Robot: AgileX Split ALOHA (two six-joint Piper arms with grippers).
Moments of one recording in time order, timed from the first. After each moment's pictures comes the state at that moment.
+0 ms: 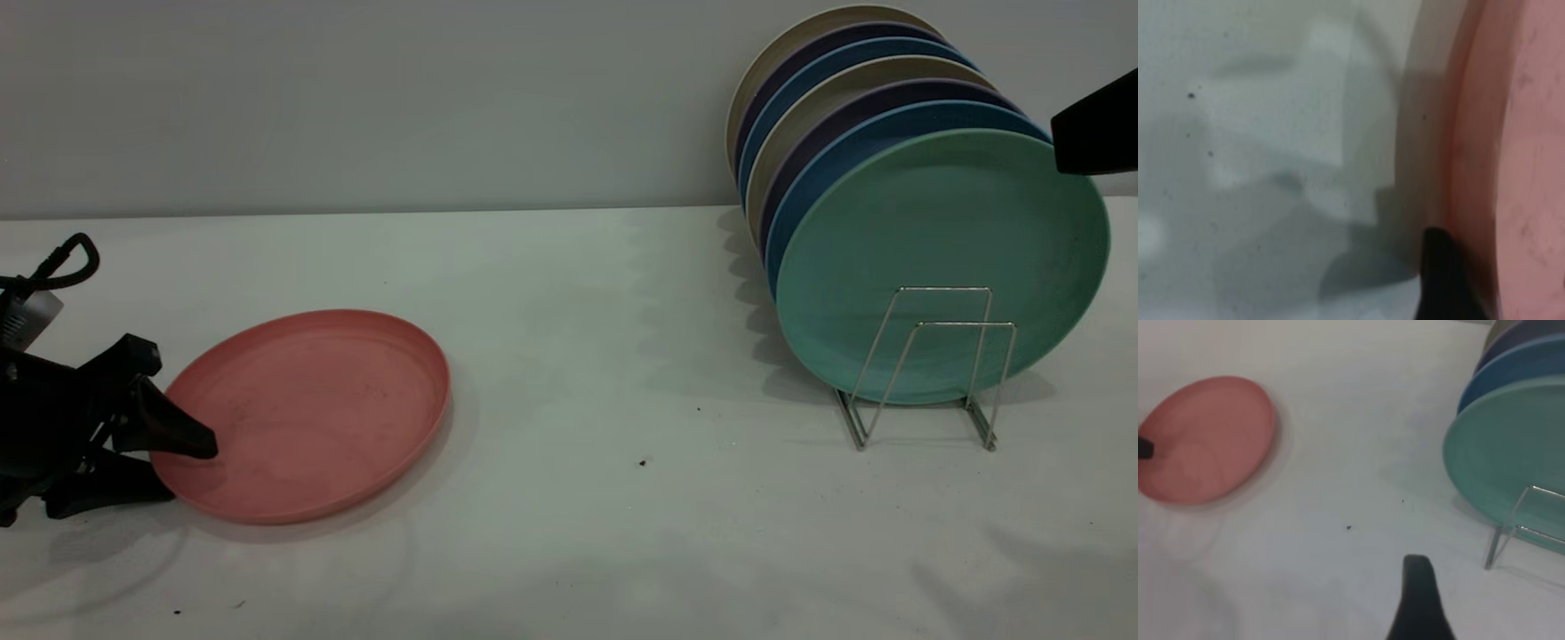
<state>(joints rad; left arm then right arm) 0.27 2.23 -0.80 -1.77 0.47 1.50 0.01 1.15 -0.50 1.36 0.44 -1.44</state>
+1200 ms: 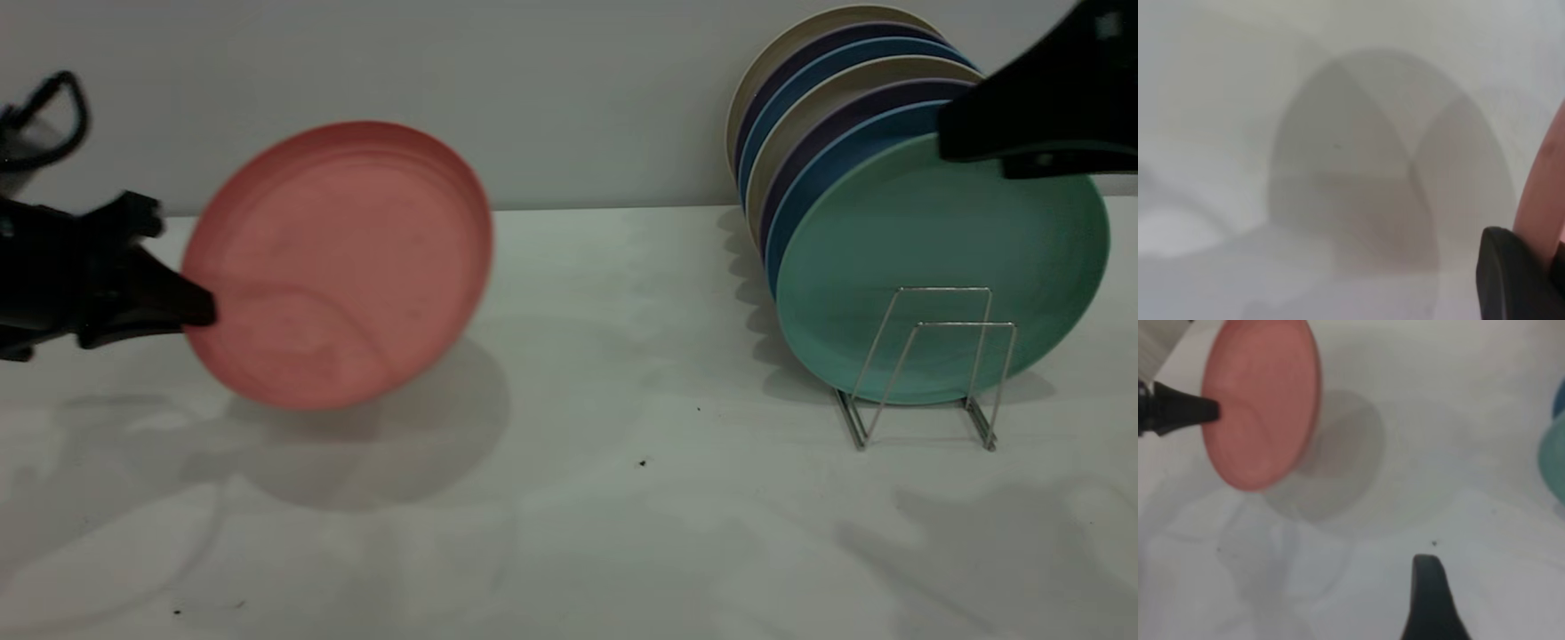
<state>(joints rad) 0.19 2.04 -0.85 -1.76 0.51 1.57 0.01 1.43 -0.62 1.56 0.63 -1.53</state>
